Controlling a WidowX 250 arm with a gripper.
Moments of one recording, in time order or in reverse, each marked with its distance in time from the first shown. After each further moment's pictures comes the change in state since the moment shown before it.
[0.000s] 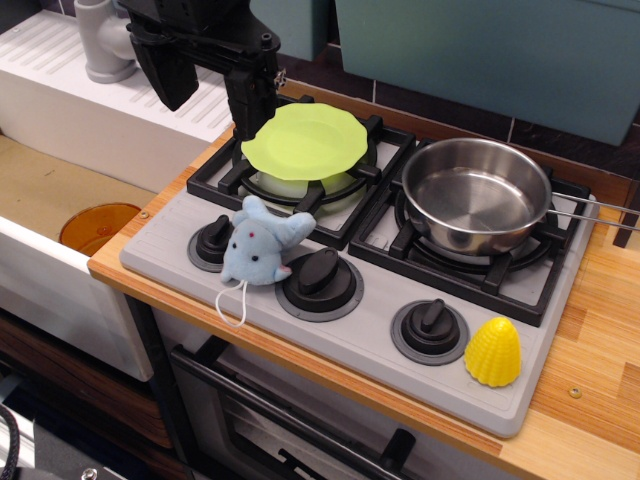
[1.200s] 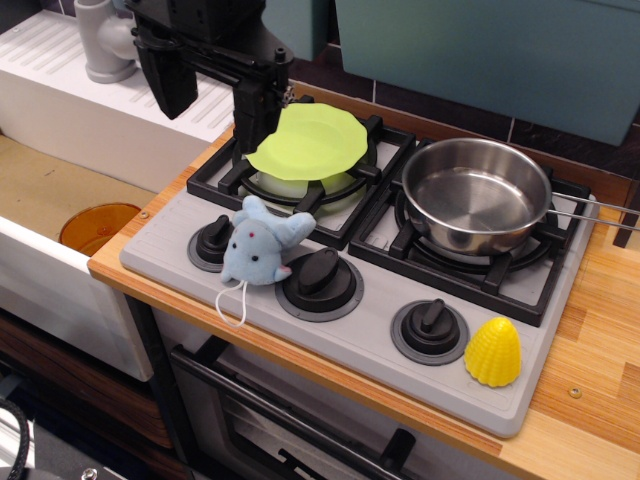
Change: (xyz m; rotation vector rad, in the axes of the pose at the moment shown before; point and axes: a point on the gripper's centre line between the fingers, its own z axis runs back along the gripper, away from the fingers) arm -0.005 -0.012 -0.001 0.053 0.077 0.006
